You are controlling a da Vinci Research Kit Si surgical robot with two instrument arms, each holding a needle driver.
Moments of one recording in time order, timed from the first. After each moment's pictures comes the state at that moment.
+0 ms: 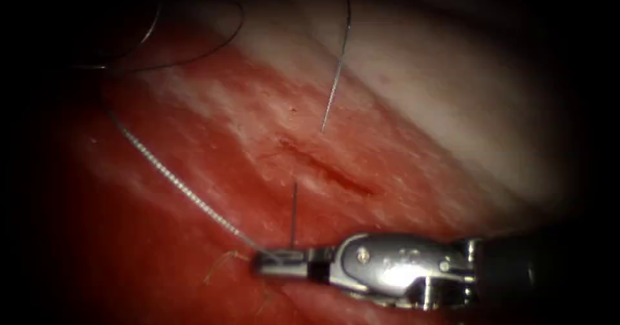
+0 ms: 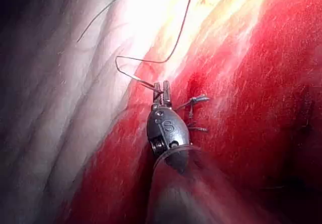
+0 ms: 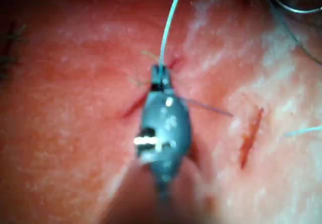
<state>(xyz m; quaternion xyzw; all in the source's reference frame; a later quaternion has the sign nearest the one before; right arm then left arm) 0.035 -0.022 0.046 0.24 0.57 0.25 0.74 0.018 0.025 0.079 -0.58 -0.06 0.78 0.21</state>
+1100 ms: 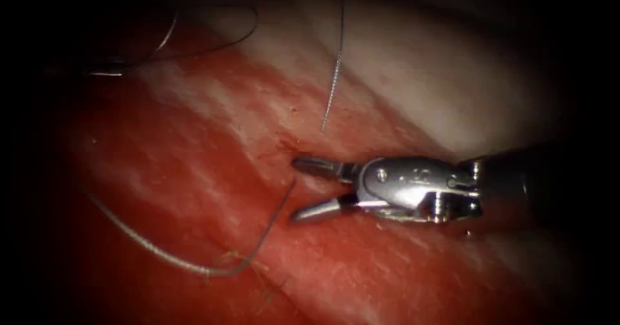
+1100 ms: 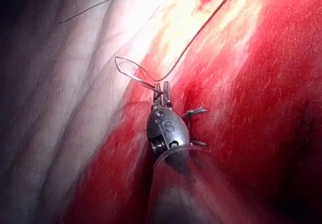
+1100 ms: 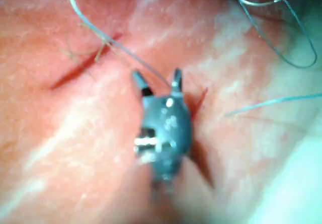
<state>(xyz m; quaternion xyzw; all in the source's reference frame) 0.033 -0.014 0.056 0.14 0.59 0.25 0.75 0.015 0.024 0.080 -0.58 -0.07 0.78 0.21</state>
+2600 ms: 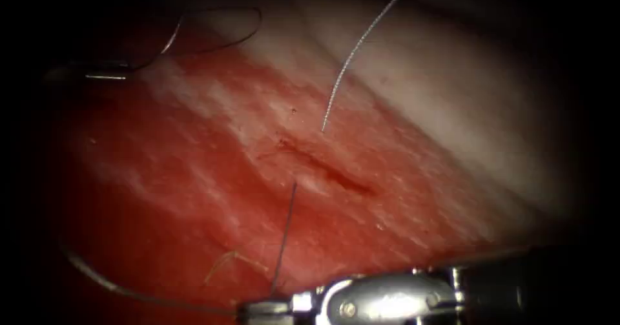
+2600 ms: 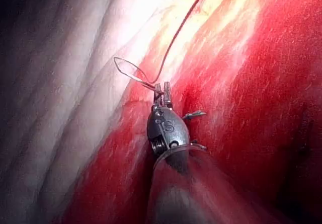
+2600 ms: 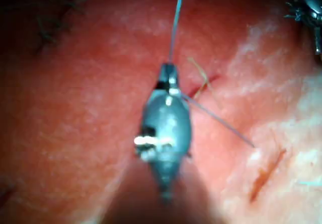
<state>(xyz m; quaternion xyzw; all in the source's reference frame) 0.036 -0.026 0.044 0.19 0.62 0.13 0.75 0.015 0.024 0.080 -0.58 -0.08 0.78 0.20</state>
